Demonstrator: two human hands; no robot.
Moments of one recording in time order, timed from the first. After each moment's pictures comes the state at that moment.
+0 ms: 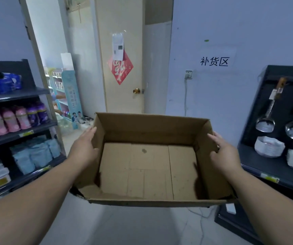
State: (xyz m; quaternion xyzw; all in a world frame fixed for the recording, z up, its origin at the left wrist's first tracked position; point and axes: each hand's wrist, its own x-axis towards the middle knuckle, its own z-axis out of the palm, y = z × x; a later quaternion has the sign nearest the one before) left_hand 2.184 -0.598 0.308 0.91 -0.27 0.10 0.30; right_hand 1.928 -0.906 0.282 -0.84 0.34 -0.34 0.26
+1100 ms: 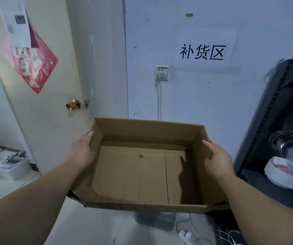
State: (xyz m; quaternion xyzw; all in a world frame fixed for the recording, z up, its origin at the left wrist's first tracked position) left_hand 2.662 -1.133 0.270 0.85 -0.44 0.00 0.28; right_hand 2.303 -1.309 0.241 -0.76 0.51 -0.36 0.18
